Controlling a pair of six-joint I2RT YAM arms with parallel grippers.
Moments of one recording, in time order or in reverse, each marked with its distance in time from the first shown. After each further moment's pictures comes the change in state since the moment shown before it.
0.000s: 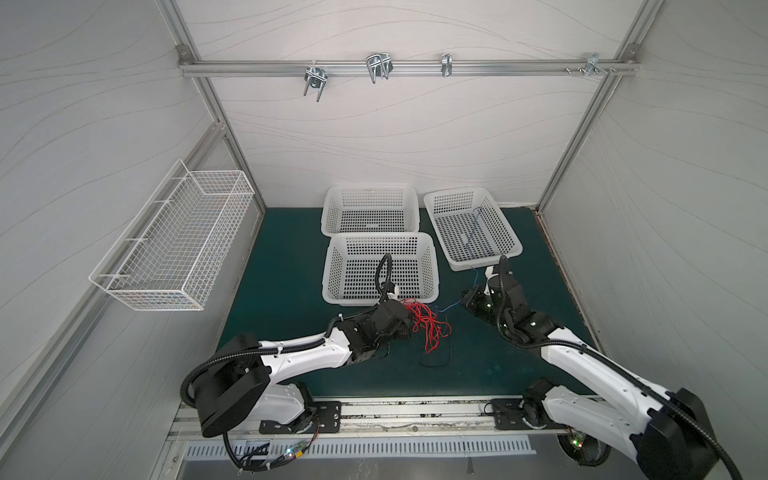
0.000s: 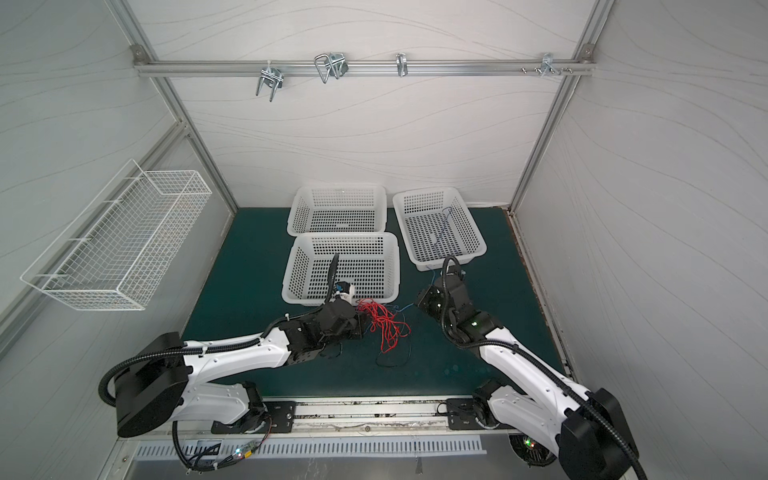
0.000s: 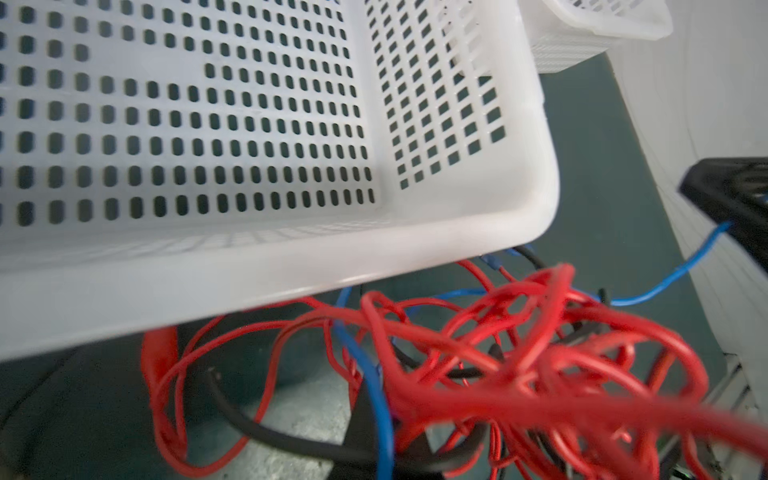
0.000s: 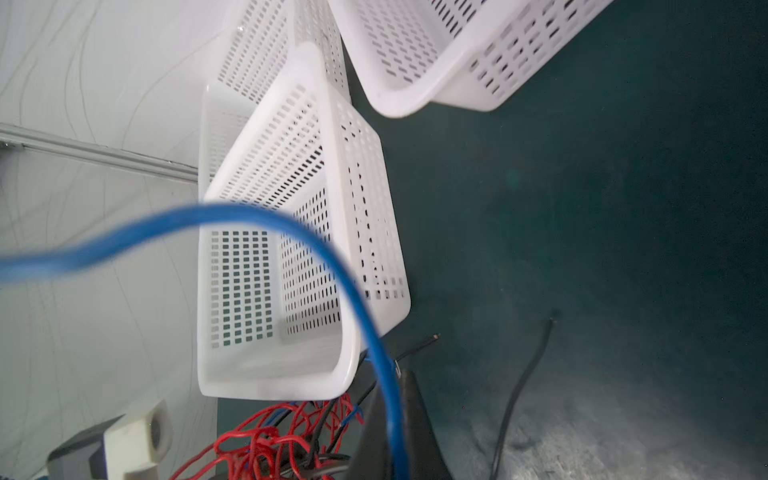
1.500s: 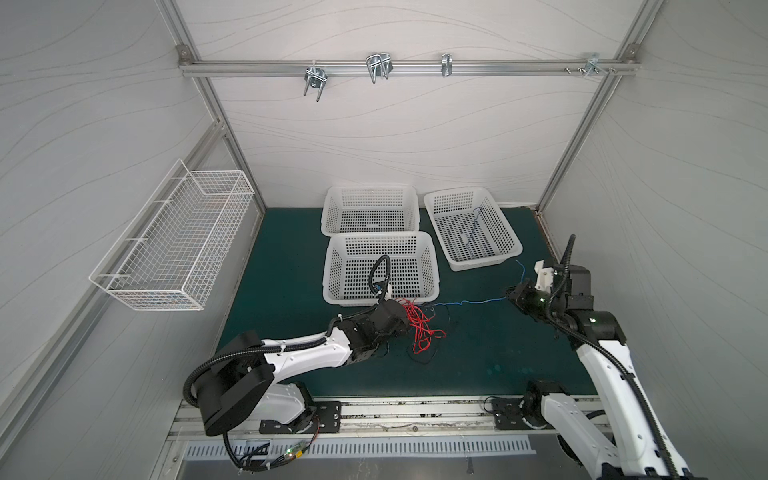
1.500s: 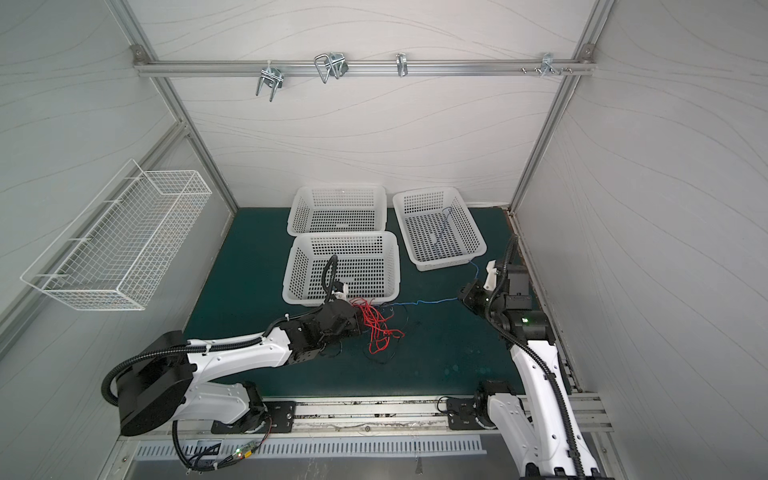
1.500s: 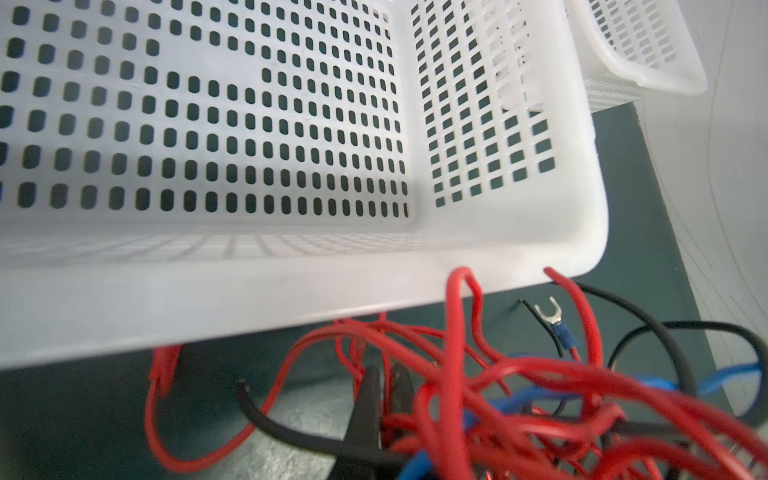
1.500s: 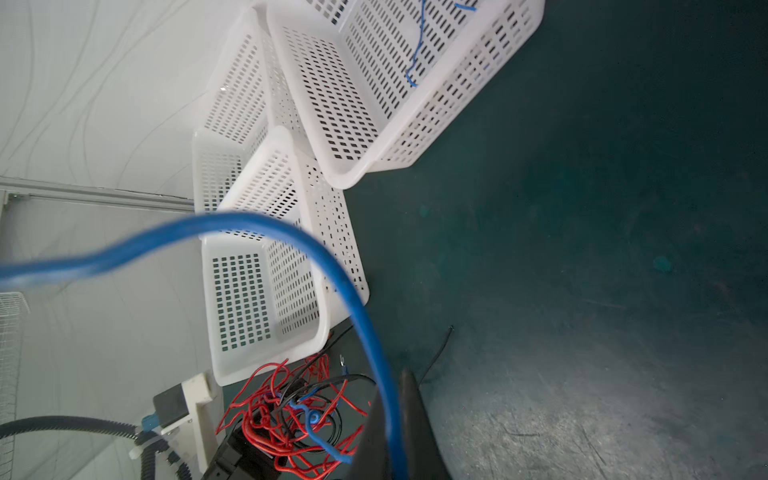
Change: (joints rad) left arm 0.024 0.007 -0.034 0.014 -0.034 -0.076; right arm -0.533 -0.166 0.200 -0.528 -0.362 -0.319
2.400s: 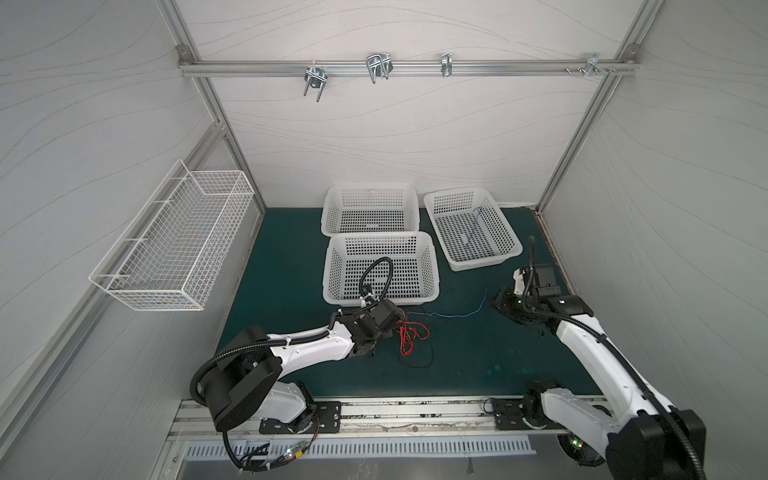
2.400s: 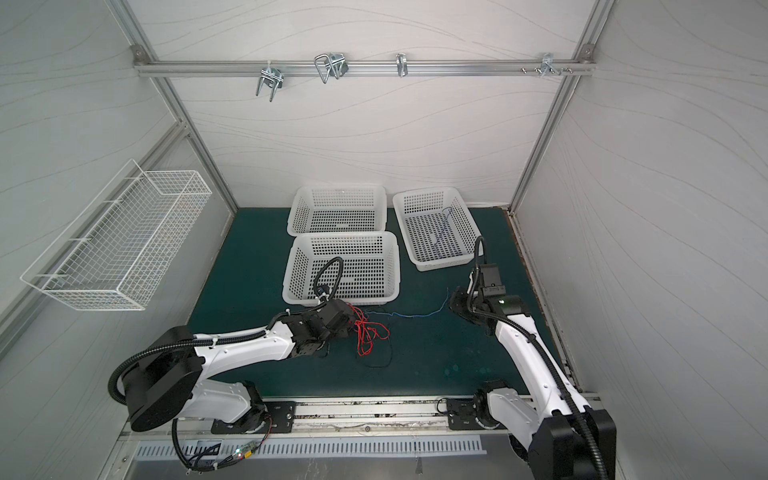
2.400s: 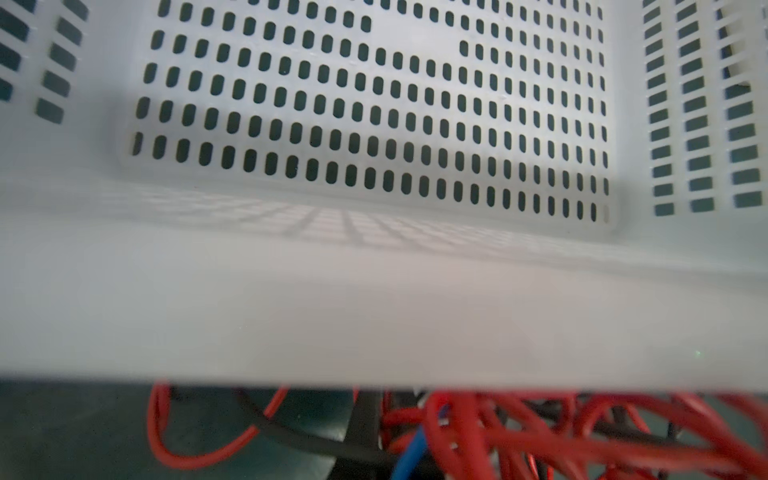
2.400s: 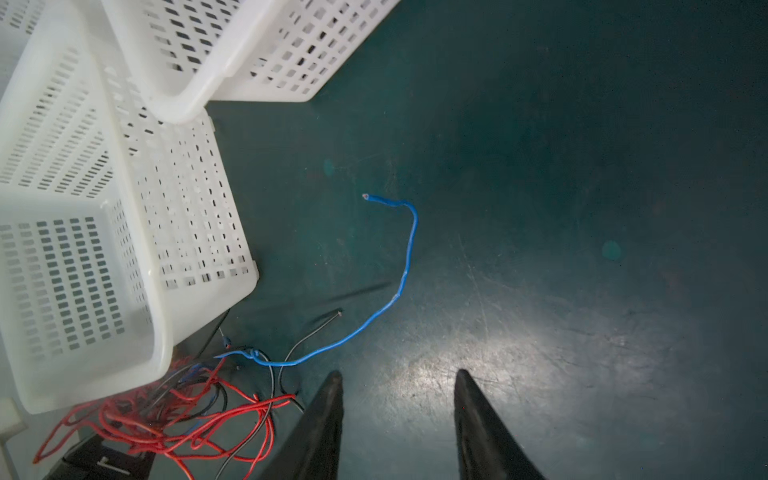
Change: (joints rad) left arm 0.059 0.052 0.043 -0.263 -0.133 -0.046; right arm 0.155 0.199 -0.010 -0.019 0.181 -0.121
